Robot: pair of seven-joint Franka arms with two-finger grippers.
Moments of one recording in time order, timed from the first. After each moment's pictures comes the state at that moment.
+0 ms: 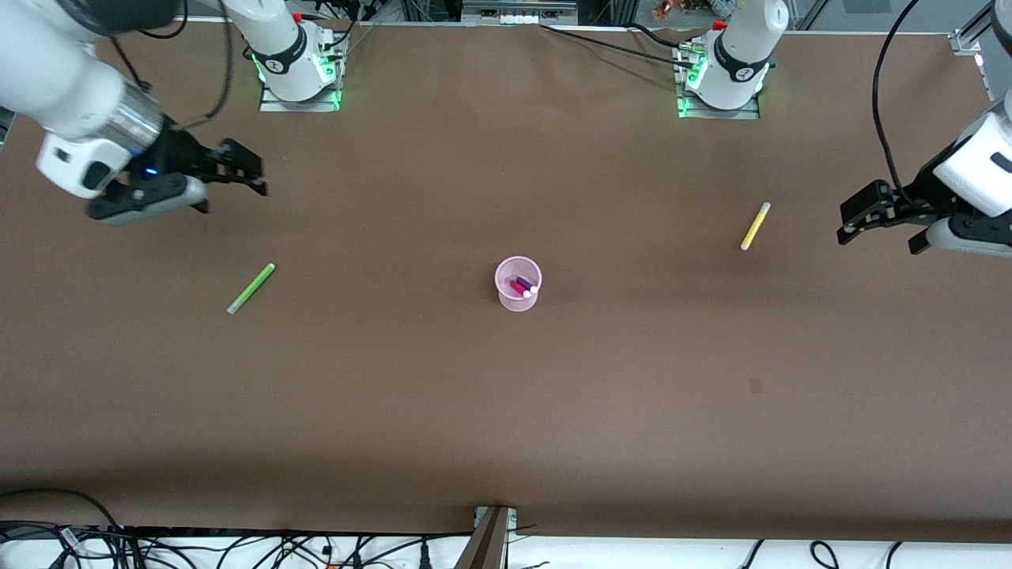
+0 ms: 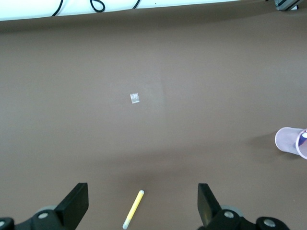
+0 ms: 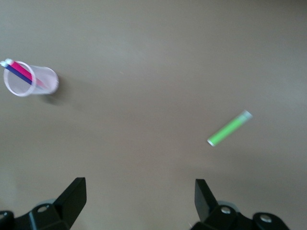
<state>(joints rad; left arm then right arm) 0.13 0.08 -0.18 -1.52 -0.03 1.69 0.05 0.31 -0.06 -0.15 -1.77 0.12 1.70 -0.07</state>
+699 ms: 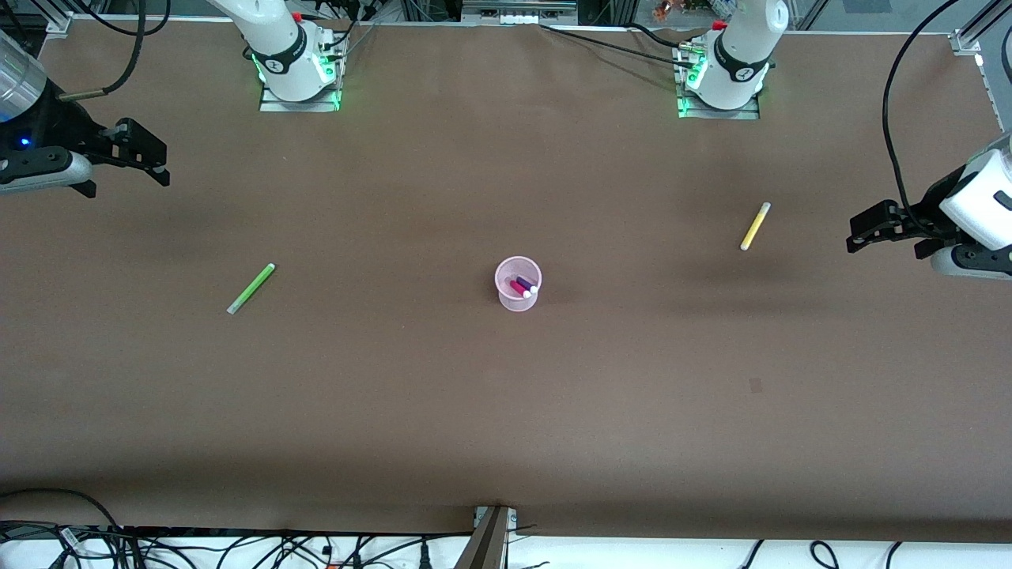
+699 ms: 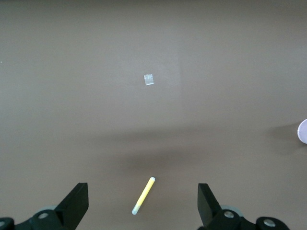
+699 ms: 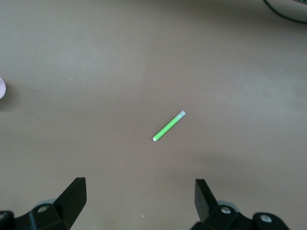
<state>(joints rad) 0.17 0.15 -0.19 -1.52 0.01 1.66 0.05 0.16 -0.05 -0.07 -1.65 -0.03 1.64 -0.10</state>
